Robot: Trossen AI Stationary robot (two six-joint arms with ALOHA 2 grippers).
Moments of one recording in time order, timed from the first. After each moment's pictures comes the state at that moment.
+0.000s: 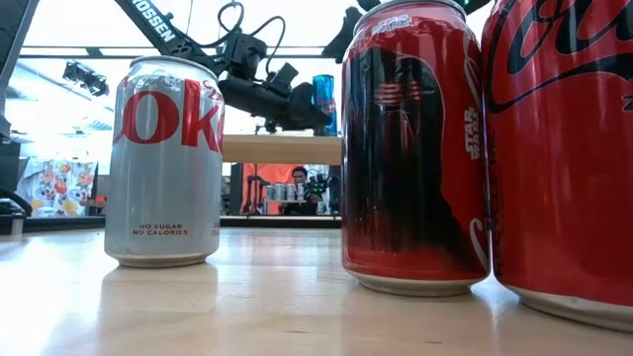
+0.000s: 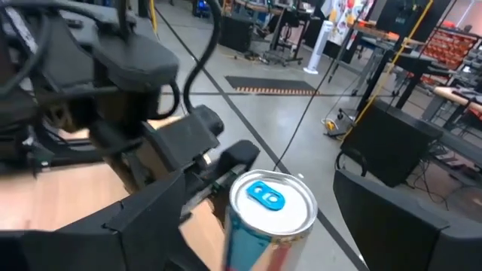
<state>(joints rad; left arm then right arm) 0.59 1.71 0.98 0.63 0.10 0.11 -0.47 1.51 1.35 -0.01 -0.01 -0.21</state>
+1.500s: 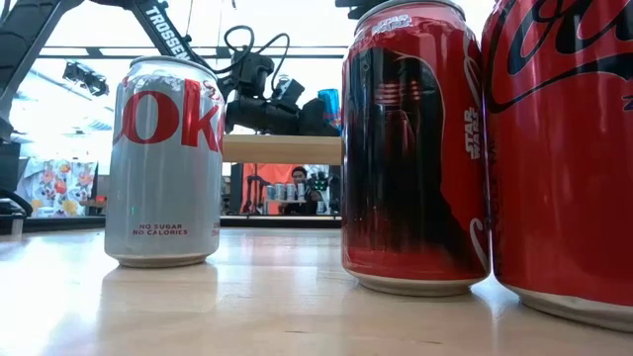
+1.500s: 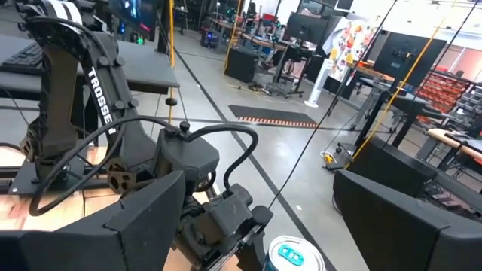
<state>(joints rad) 0.57 1.85 0.98 0.80 0.05 0.04 -0.36 1.35 1.35 -0.08 0.06 -0.26</state>
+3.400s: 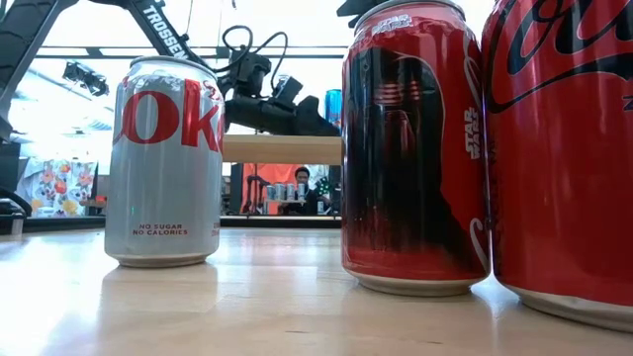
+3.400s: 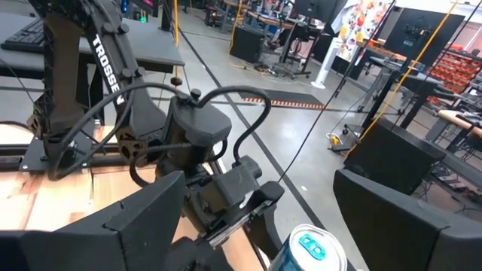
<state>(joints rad) 0.60 1.82 0.98 0.77 0.16 0.07 -0.36 1.35 1.35 -0.15 0.06 -0.24</state>
